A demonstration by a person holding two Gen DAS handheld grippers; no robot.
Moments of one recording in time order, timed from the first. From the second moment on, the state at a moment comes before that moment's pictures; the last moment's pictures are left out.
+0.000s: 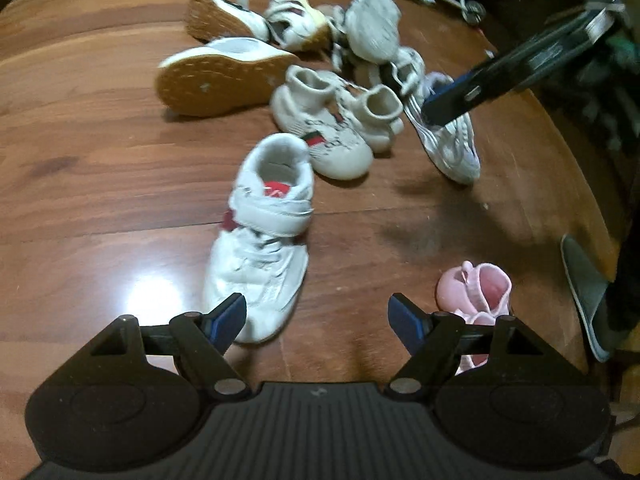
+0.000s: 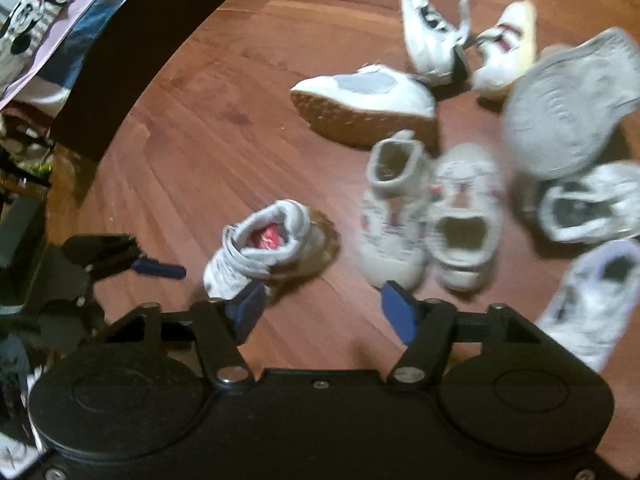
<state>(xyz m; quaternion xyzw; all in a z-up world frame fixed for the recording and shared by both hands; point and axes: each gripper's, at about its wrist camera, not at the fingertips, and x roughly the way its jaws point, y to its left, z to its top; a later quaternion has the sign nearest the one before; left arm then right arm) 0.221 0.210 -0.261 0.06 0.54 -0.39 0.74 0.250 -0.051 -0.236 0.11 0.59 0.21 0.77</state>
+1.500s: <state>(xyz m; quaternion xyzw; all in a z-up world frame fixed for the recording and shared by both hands) 0.202 0.228 -0.277 0.07 0.54 -0.38 0.75 0.294 0.002 -0.306 -0.03 0.53 0.23 0.82</state>
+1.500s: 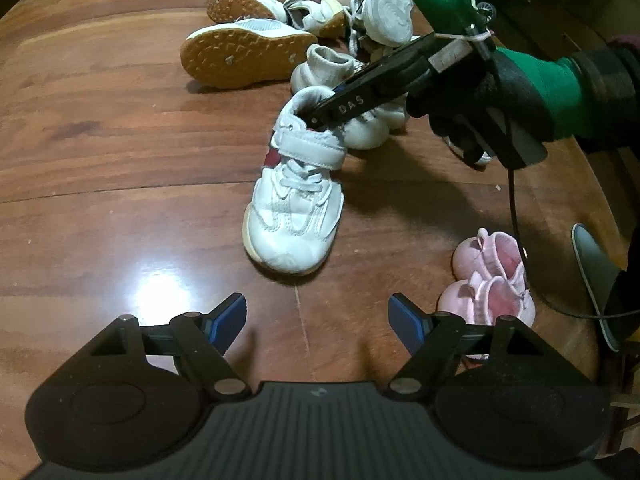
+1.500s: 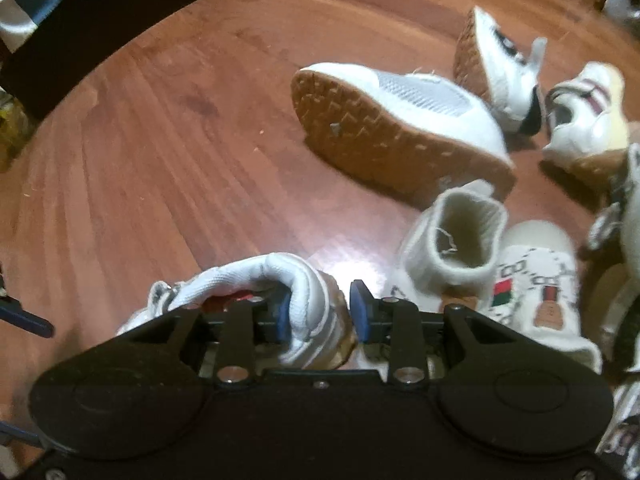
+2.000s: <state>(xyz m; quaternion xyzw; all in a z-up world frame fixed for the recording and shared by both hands) 0.206 0.222 -0.269 0.08 0.53 -0.38 0.76 0.296 -0.019 -0.248 -0.14 0.49 0.43 0.75</state>
